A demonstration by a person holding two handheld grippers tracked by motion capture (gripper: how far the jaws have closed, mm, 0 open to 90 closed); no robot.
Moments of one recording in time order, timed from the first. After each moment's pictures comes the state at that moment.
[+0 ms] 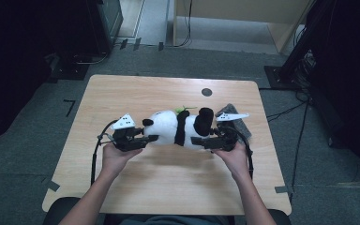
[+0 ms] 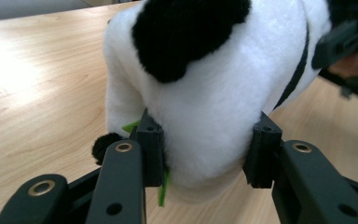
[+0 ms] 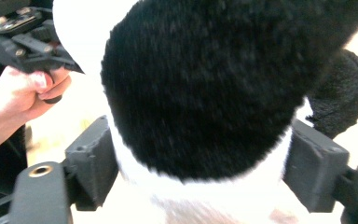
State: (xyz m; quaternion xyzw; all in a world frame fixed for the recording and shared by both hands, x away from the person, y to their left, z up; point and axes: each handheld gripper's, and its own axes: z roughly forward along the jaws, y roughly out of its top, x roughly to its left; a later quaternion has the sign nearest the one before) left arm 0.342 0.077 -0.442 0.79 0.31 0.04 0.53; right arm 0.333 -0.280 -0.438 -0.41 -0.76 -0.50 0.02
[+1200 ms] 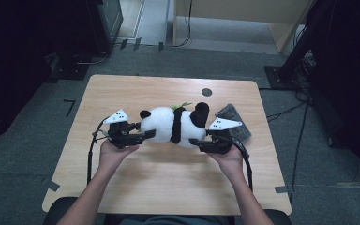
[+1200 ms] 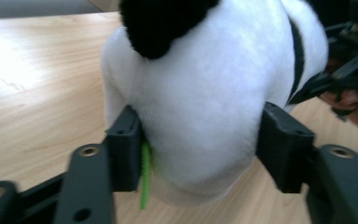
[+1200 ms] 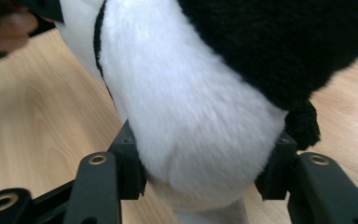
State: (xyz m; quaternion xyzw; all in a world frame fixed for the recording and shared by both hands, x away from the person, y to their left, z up) left arm 0.349 0.086 -0.439 0.77 0.33 0.04 0.54; right arm 0.320 -0.263 -0.444 -0.35 -0.79 -0.48 -0.11
